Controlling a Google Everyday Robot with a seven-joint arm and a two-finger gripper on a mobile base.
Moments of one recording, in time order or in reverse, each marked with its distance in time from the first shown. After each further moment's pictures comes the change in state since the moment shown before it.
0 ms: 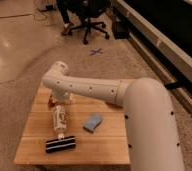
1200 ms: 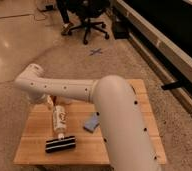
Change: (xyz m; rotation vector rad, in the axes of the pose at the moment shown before) arm -0.037 -0.106 0.015 0.056 -0.091 -0.228
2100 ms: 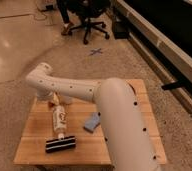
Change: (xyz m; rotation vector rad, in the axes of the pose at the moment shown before) arm 0.035 0.035 0.025 0.024 0.007 0.038
